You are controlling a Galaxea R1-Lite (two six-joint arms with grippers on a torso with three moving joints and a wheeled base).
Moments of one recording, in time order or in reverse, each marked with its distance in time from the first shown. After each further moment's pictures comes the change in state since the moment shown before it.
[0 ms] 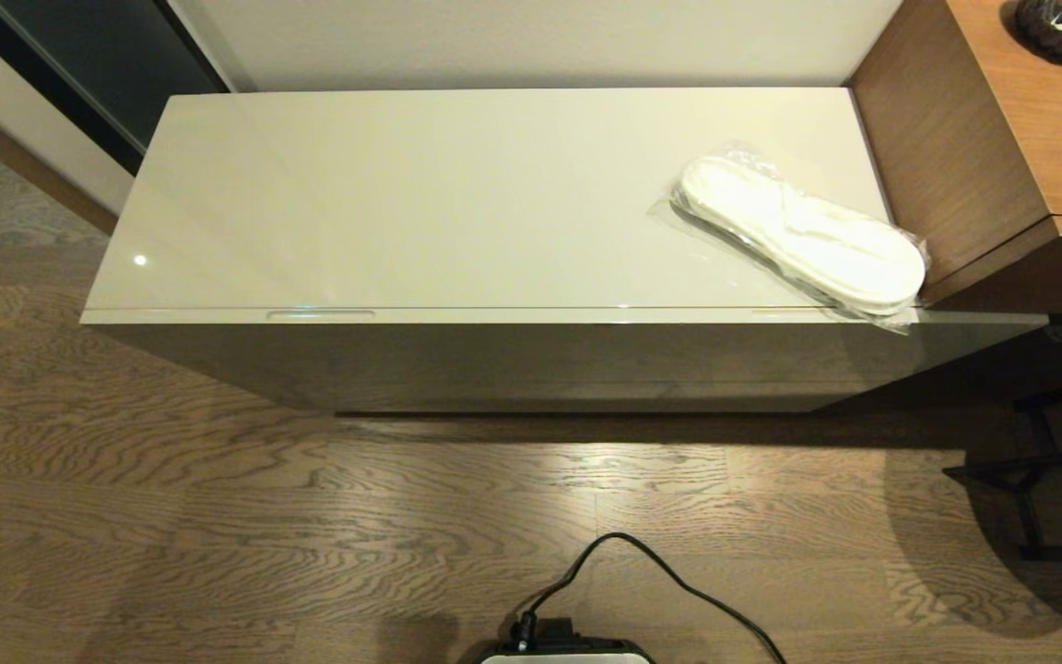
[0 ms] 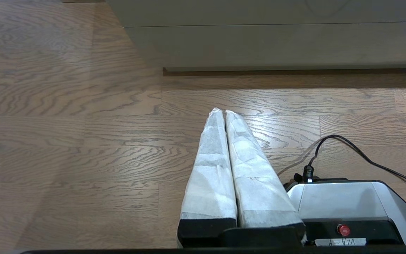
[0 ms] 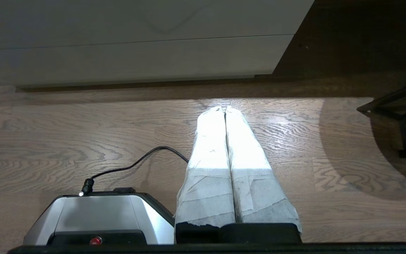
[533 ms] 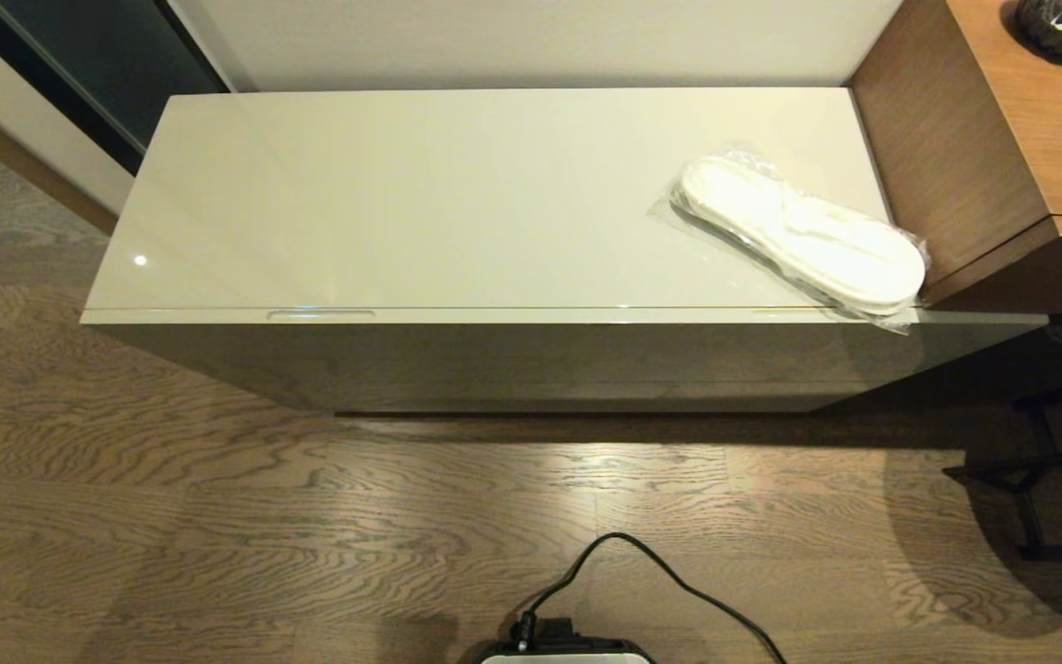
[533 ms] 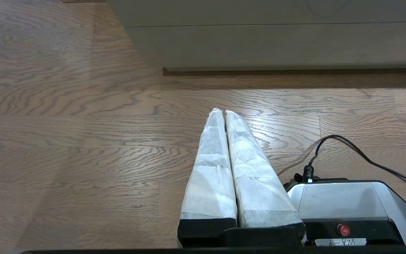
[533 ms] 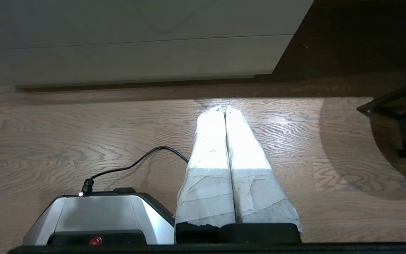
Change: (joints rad) left arm 0.000 0.000 0.000 0.000 0.001 0.000; right arm 0.000 0.000 0.000 0.000 -0.001 0.001
